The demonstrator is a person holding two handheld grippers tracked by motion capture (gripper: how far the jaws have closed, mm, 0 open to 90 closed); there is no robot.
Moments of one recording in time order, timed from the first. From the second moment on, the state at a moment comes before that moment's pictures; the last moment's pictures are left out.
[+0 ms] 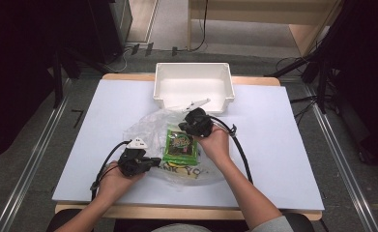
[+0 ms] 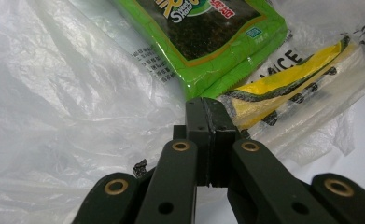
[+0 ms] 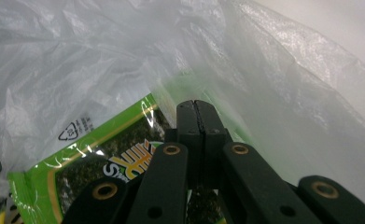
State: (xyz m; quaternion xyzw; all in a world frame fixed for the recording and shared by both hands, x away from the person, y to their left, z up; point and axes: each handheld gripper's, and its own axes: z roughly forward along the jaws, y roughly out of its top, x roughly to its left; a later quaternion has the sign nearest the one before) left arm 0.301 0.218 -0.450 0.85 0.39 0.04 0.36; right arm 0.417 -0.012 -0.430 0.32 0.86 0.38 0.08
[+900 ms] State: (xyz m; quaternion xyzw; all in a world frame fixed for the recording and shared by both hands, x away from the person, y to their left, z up) left arm 0.300 0.224 -0.459 0.85 0.40 0.02 0.34; right arm 0.467 -0.012 -0.462 0.36 0.85 0.38 0.10
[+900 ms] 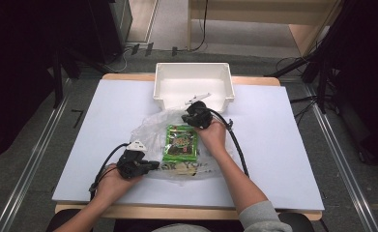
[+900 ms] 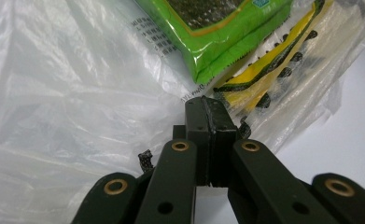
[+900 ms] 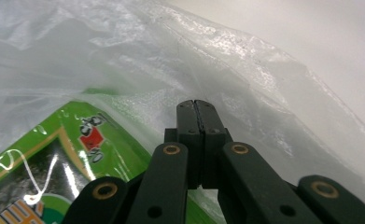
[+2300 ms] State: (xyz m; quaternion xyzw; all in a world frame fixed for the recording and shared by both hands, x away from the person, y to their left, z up) left arm 0.302 0.223 -0.442 0.85 0.38 0.01 0.36; right arm 0.474 -0.021 -0.466 0.36 0.84 0.40 0.09
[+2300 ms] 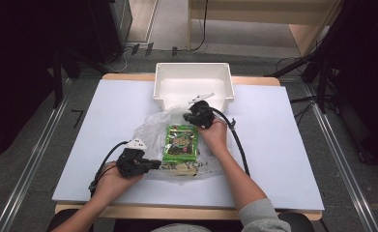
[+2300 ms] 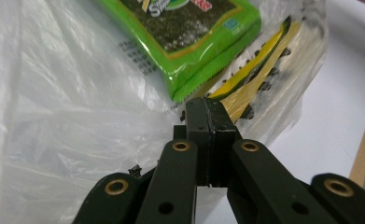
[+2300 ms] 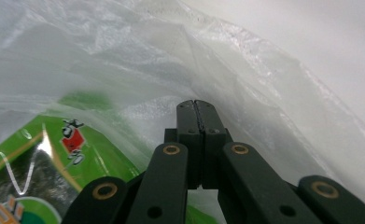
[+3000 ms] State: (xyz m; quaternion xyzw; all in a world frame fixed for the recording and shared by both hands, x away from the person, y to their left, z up) left arm 0.344 0.209 -0.403 0.85 0.38 0.05 0.37; right arm 0.453 -0.036 -0.417 0.35 0.83 0.43 0.08
